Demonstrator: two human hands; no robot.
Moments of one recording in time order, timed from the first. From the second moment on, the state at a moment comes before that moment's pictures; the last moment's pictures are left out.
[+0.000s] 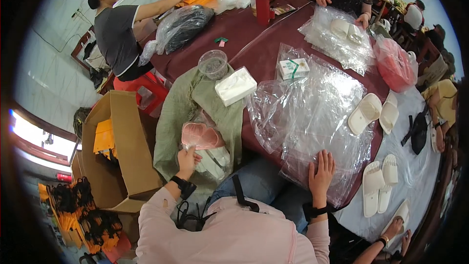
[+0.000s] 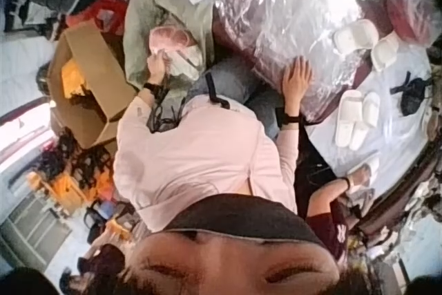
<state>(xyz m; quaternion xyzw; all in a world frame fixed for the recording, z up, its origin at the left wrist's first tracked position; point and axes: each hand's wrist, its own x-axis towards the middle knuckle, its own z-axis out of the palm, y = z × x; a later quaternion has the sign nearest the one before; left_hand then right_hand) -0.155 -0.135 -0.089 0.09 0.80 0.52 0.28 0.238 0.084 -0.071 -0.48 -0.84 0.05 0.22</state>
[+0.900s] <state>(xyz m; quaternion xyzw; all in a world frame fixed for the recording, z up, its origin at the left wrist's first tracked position) -0.310 -0.078 -0.249 0.01 0.89 0.26 0.37 0.248 0.079 -0.073 -0.51 -0.83 0.05 0.22</state>
